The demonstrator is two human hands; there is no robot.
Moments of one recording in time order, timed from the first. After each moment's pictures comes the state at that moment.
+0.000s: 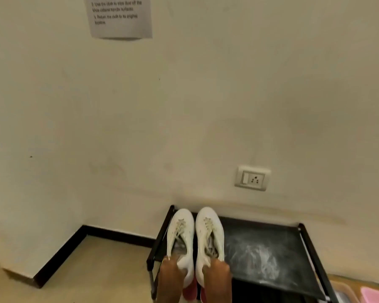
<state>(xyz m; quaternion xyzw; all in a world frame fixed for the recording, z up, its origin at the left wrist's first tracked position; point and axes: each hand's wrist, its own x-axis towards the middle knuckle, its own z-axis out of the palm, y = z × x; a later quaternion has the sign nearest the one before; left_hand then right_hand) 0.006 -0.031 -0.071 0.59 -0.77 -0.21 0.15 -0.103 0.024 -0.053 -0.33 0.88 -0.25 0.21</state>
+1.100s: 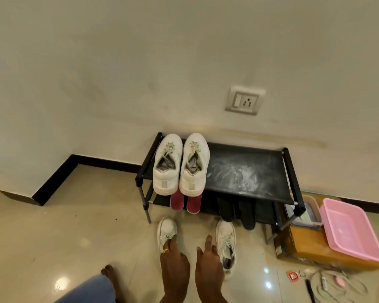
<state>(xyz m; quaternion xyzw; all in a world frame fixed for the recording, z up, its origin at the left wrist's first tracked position) 0.020 0.143 -0.190 0.65 -0.68 -0.31 0.15 -0.047 0.179 -0.157 -0.35 0.89 -0.16 0.23</state>
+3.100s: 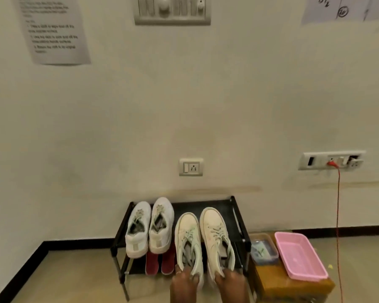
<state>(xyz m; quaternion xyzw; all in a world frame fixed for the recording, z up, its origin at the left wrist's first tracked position) -0.064 0.170 -0.050 0.41 -0.87 -0.20 0.19 -0.099 0.299 0.127 -0.40 0.86 -0.27 -0.18</state>
